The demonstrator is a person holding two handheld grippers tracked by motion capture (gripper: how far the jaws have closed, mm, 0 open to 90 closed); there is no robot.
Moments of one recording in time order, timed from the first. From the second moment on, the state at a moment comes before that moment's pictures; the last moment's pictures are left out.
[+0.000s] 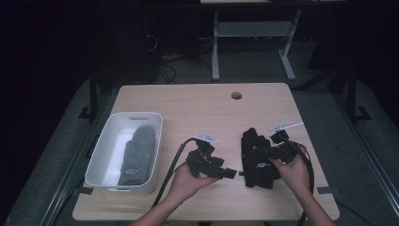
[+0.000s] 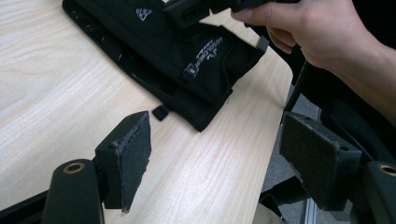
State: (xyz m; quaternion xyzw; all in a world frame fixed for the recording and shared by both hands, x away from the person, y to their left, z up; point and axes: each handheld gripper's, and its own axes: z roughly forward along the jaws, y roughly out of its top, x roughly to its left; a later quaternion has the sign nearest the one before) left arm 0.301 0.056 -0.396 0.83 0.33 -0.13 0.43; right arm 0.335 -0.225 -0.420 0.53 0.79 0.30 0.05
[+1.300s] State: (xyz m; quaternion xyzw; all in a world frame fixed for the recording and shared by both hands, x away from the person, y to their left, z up) left arm 0.306 0.052 -0.425 0.83 0.35 -0.14 0.40; right arm 0.319 -0.232 -0.446 0.52 0.79 0.32 -0.02
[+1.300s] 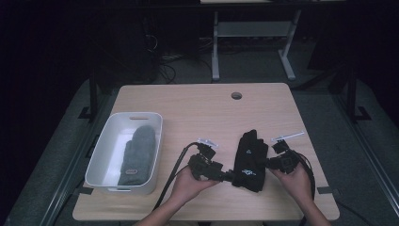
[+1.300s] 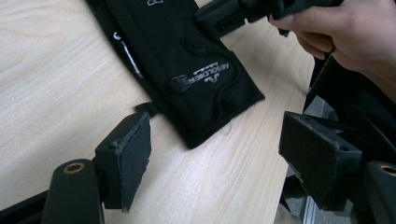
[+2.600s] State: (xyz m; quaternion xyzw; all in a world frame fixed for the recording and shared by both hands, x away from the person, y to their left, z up) left arm 0.324 0.024 -0.459 0.86 0.35 -0.11 0.35; right arm 0.366 -0.245 -0.461 0.57 0.74 0.34 0.02
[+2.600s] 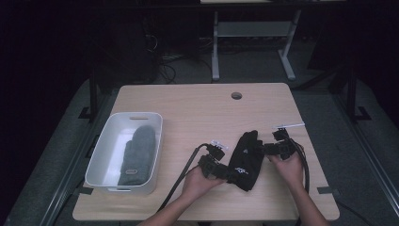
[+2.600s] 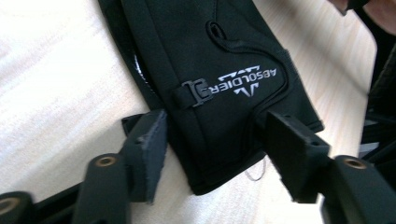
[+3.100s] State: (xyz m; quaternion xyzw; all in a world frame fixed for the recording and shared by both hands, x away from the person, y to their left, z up) left arm 0.329 0.022 -0.461 0.87 0.35 -0.11 0.34; right arm 0.366 -0.245 -0.464 0.57 0.74 0.36 -0.01
